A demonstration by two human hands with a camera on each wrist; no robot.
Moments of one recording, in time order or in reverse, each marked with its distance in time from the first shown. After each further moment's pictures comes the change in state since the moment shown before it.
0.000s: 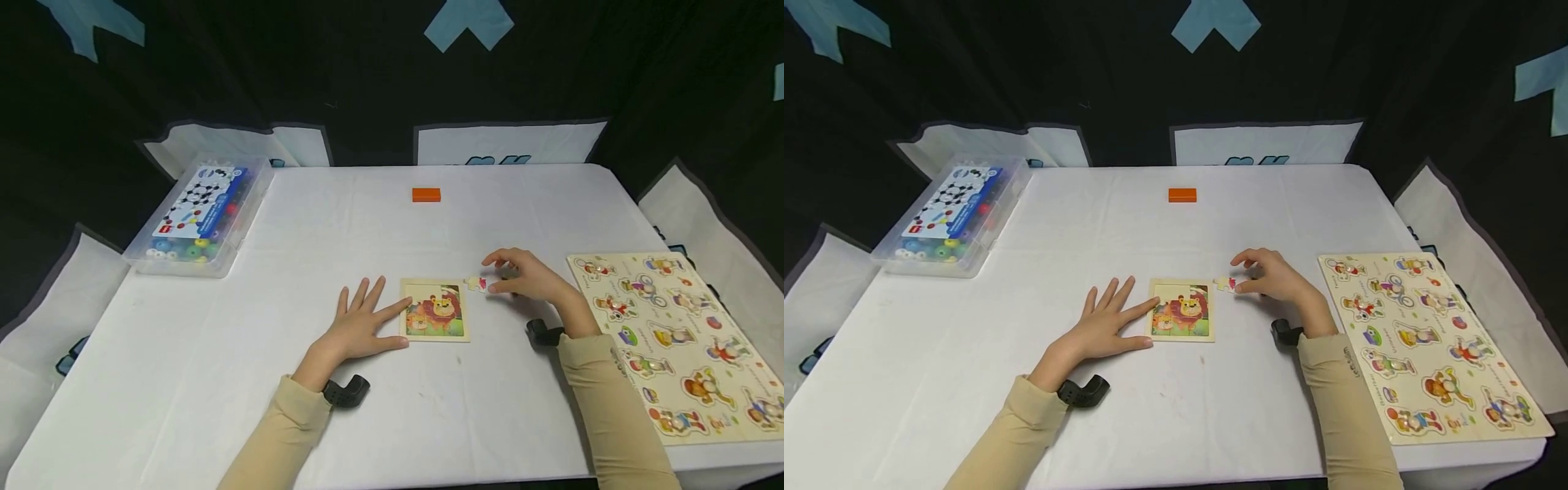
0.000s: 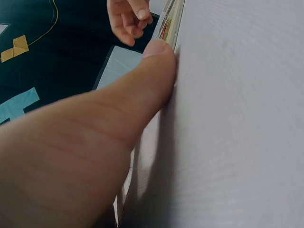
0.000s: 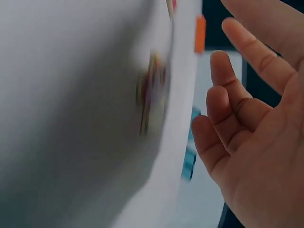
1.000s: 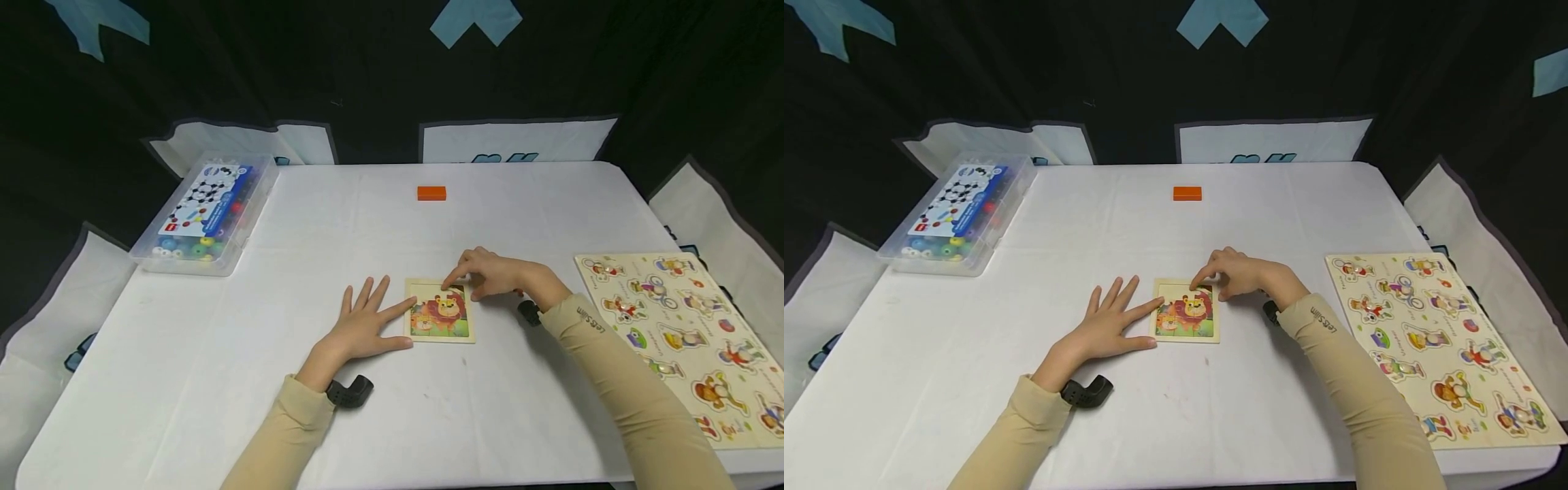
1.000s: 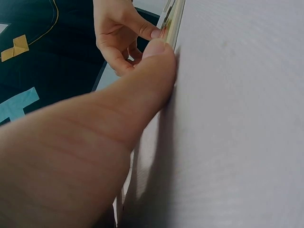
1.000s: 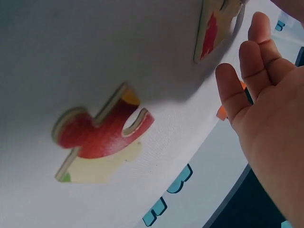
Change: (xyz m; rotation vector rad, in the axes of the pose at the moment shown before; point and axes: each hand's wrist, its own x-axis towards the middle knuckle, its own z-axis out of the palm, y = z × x) left_hand 0.001 0.001 0.000 0.015 -0.004 -0.011; right_hand 0.047 -0.032 0.020 -0.323 -0.417 -0.135
